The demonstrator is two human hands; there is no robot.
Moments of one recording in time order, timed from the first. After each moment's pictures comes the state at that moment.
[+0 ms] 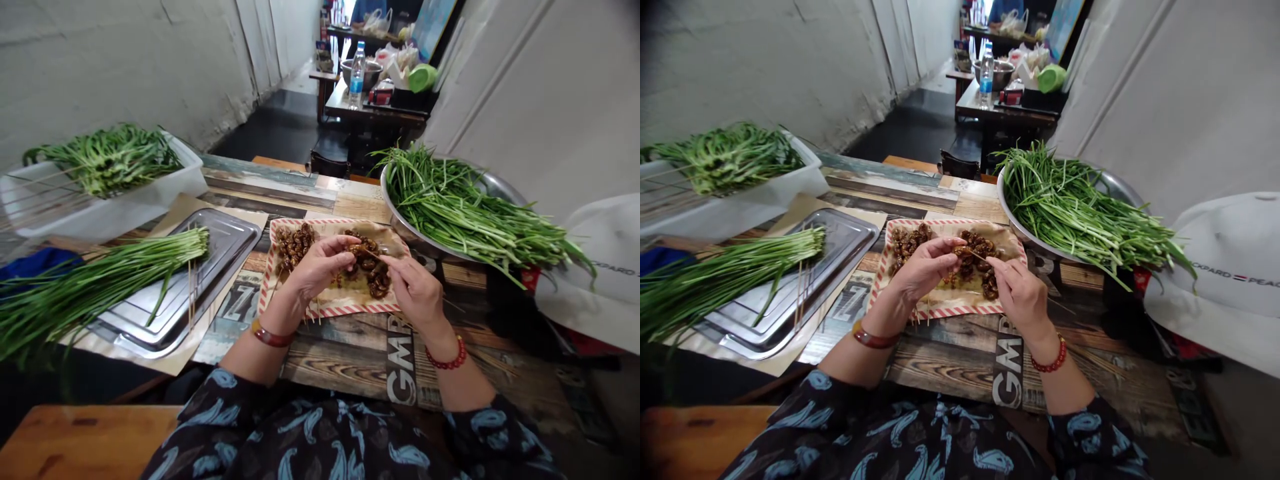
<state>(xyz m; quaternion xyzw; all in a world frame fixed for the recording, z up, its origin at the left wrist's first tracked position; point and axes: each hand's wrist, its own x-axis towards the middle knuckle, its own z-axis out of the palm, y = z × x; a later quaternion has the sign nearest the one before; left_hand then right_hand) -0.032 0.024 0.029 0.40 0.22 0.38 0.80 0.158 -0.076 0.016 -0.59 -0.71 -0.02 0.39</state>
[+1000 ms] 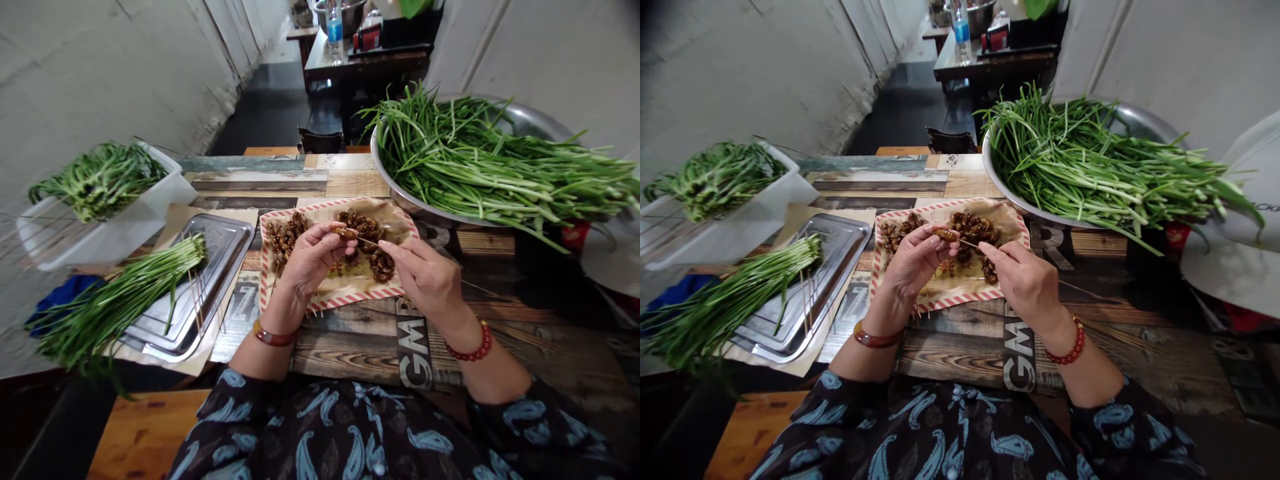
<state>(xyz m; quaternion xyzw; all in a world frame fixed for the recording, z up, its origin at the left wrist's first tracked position) -0.027 0.025 0.026 0.38 0.26 0.39 0.80 0.160 -0.088 0.020 -0.62 -0.70 -0.03 0.35</state>
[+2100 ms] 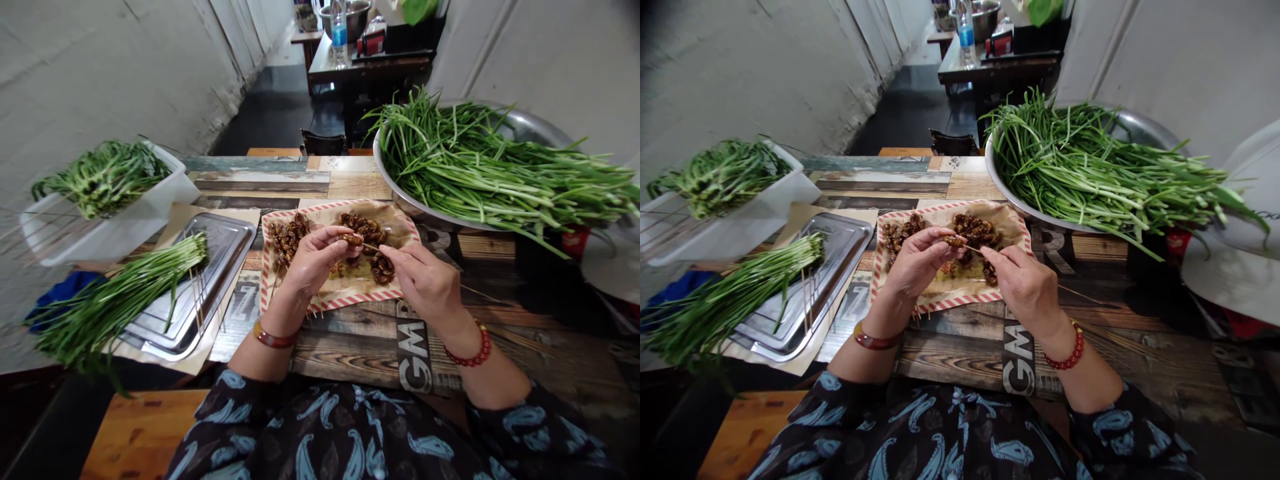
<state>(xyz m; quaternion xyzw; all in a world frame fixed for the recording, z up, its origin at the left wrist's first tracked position) -0.027 0.022 0.019 0.44 0.26 0.39 0.77 0.158 -0.089 0.019 -0.62 -0.71 -0.06 0.34</state>
